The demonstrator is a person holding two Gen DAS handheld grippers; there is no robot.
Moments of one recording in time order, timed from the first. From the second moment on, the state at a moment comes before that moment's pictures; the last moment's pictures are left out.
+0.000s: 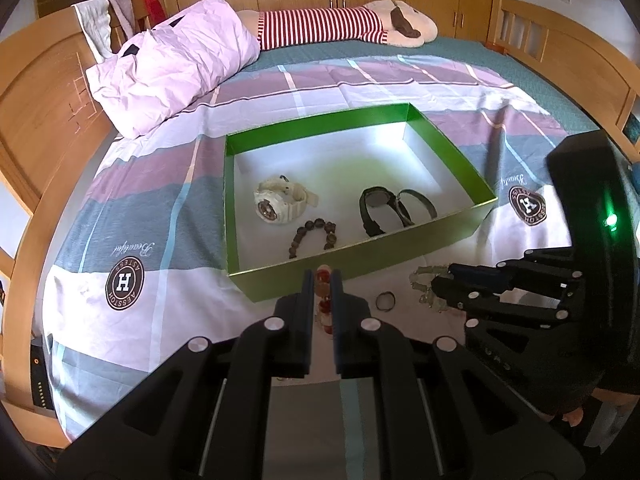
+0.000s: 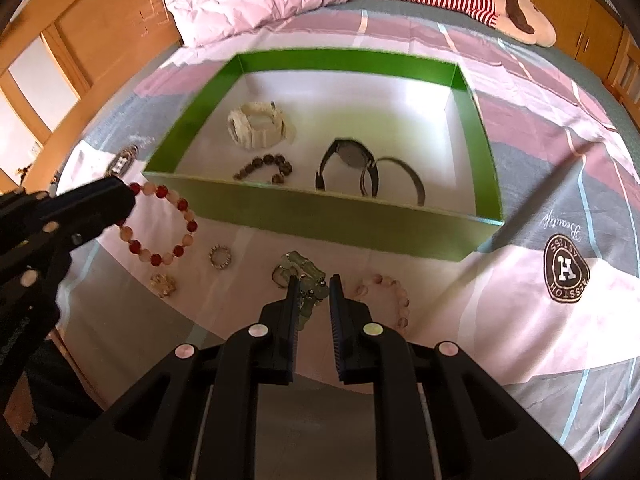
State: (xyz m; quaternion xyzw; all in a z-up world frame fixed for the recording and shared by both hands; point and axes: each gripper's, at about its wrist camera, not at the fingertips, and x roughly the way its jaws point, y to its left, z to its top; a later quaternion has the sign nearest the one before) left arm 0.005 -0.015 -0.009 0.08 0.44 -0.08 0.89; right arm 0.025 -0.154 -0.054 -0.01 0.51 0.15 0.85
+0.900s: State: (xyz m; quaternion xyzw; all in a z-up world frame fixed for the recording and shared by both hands) left arm 0.113 0.020 -0.034 -0.02 0.48 -0.05 0.88; right arm 0.098 -0.195 -0.051 0.08 0.47 0.10 0.87
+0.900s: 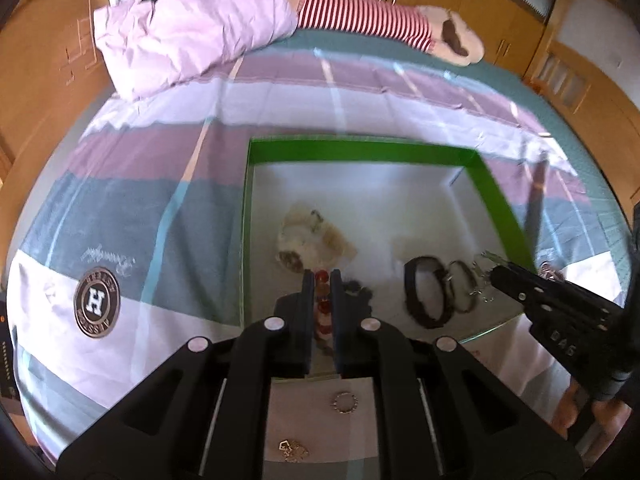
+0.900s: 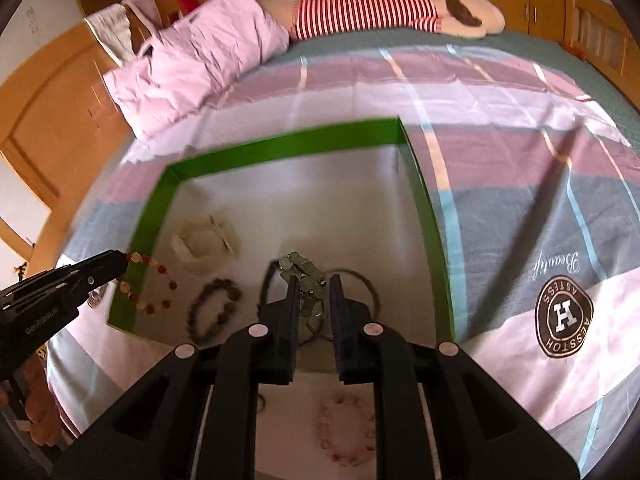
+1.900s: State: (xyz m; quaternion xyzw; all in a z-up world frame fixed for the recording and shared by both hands) left arm 0.025 0.019 -0.058 0.04 0.53 0.00 0.84; right arm 0.023 -0.179 -0.070 0.03 0.54 0.11 0.84
